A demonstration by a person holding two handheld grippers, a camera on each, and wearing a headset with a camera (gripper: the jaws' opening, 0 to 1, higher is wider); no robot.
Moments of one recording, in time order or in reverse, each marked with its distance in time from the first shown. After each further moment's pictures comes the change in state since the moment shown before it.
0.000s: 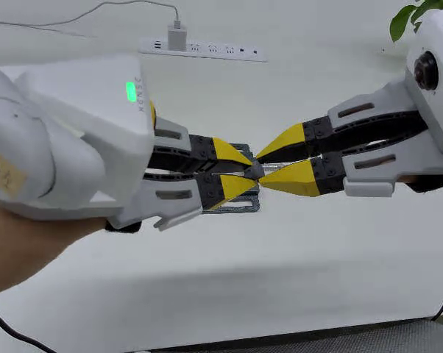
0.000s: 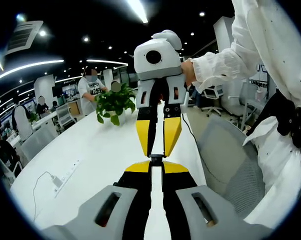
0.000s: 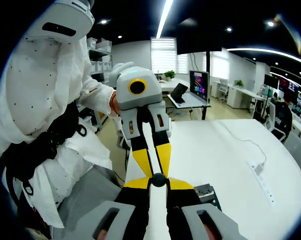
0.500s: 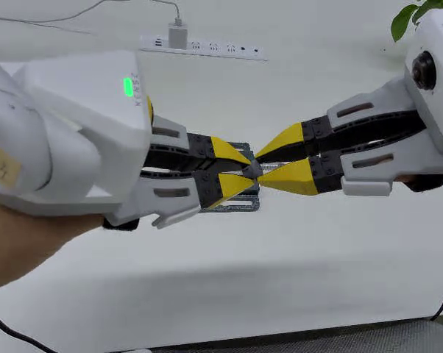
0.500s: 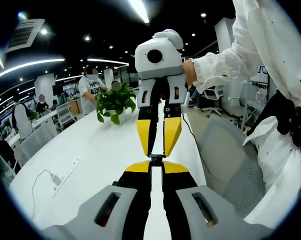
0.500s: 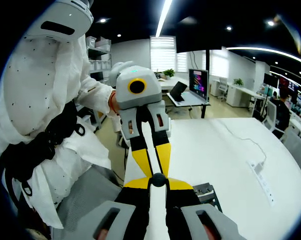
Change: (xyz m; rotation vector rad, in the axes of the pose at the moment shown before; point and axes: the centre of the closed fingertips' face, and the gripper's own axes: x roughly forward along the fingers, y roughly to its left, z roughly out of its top) left arm 0.000 0.001 -0.004 -0.009 -0.002 0.003; right arm 0.000 -0.006 -0.006 0.006 0.014 -0.008
